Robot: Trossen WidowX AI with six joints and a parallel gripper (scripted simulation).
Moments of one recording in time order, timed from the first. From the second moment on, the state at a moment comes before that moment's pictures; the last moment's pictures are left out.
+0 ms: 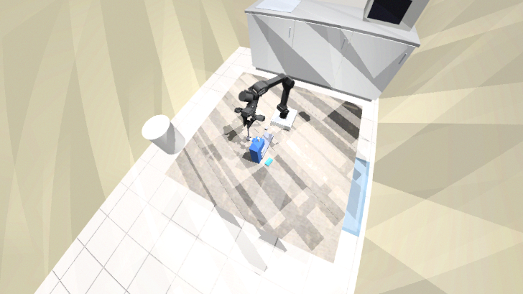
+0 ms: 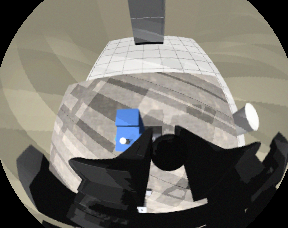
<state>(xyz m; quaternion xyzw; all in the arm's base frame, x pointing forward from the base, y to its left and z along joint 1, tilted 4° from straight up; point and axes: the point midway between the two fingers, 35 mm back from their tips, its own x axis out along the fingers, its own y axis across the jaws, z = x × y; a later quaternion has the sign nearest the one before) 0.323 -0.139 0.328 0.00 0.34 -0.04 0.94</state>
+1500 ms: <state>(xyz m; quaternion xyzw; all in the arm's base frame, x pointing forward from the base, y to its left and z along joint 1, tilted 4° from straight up) 0.306 -0.137 0.322 0.00 0.34 -0.04 0.94</state>
